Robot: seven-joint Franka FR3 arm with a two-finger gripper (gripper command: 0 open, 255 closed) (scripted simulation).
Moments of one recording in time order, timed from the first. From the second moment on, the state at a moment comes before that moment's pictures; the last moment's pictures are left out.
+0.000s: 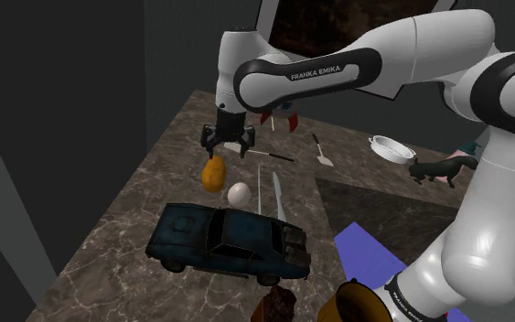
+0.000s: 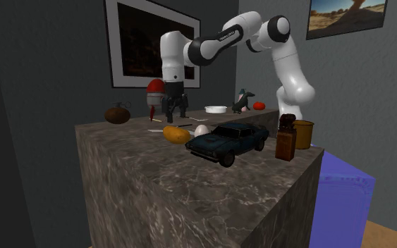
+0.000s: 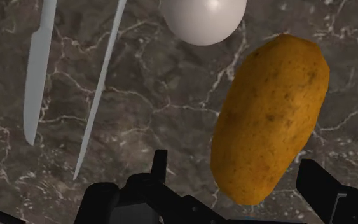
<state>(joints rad) 0.05 0.32 0.41 -1.77 -0.21 1.99 0.95</state>
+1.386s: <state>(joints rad) 0.09 0.48 0.38 -1.68 -0.27 2.05 1.04</state>
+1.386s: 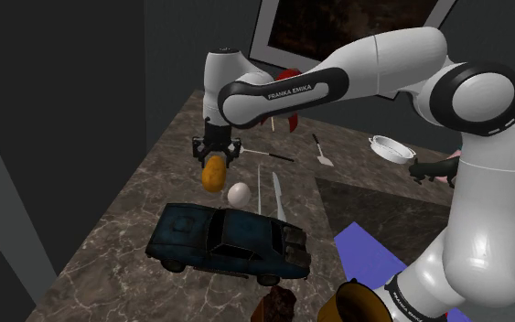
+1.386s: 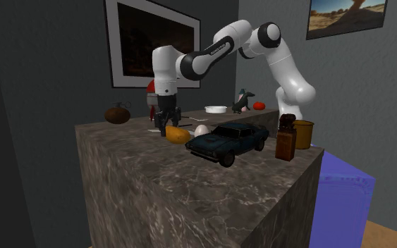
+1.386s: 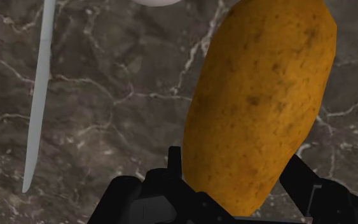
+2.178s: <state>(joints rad) 0.08 0.45 0.39 -1.65 -0.26 2.00 1.03</state>
